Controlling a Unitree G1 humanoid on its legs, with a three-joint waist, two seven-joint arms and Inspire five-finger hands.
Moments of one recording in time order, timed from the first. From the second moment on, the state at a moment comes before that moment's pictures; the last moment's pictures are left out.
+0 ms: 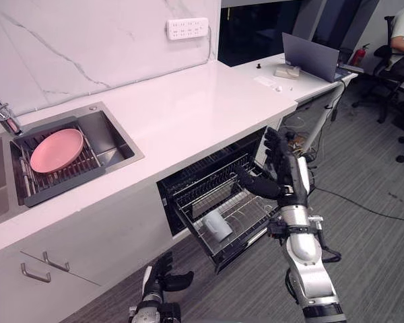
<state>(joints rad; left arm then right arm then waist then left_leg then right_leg) 0.18 0.02 -0.12 0.66 -0.17 -0.10 0.13 0.05 -0.12 0.01 -0.13 -0.06 -0.16 -0.20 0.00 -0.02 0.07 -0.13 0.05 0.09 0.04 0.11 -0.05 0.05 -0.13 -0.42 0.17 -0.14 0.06</state>
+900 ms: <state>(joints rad) 0.17 0.09 -0.20 0.73 -0.20 -0.10 0.07 -0.08 -0.16 -0.03 -0.09 -0.15 -0.12 -0.24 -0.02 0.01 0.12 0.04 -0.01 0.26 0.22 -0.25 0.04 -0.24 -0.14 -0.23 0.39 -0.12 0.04</state>
